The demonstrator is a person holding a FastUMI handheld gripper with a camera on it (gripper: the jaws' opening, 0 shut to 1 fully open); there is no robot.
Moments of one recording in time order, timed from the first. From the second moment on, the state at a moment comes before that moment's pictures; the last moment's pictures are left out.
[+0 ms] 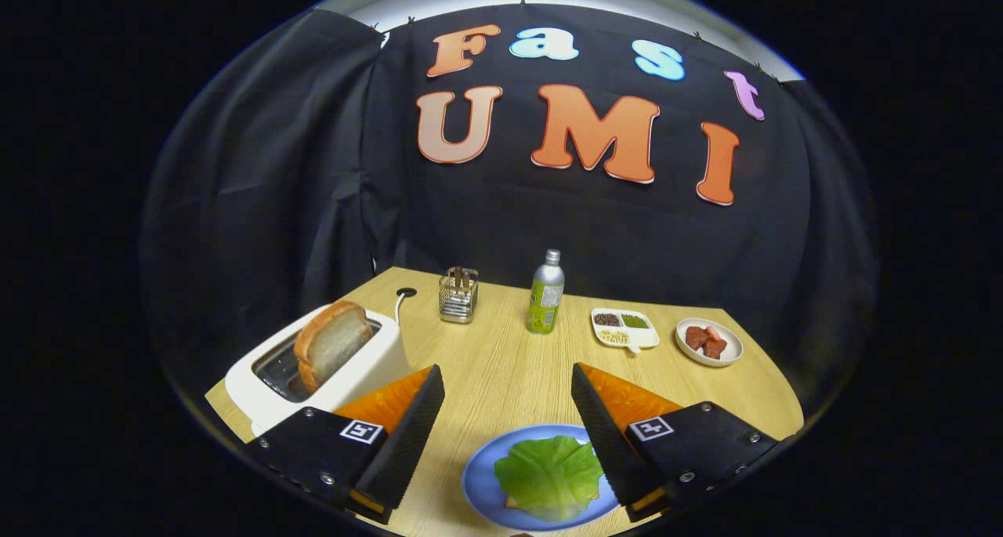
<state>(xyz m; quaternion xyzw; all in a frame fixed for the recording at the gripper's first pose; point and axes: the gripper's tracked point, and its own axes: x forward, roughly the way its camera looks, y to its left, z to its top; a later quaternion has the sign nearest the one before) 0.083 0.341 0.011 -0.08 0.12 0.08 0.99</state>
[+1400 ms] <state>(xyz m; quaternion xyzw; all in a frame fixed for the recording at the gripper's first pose) 0.077 0.480 -0.032 -0.07 0.19 0.14 0.97</state>
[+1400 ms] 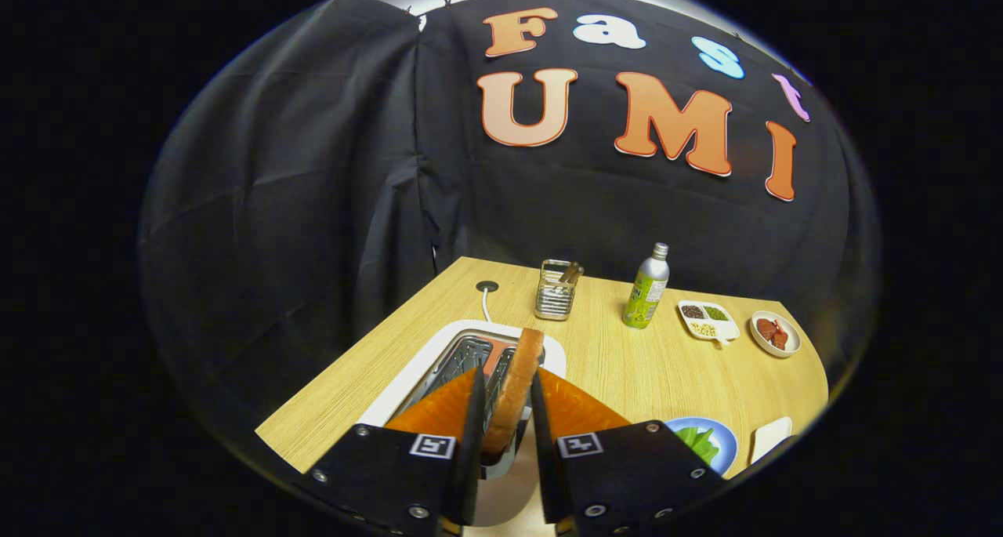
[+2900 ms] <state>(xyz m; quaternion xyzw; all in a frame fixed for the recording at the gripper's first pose) 0.077 0.364 0.045 0.01 0.12 0.10 0.99</state>
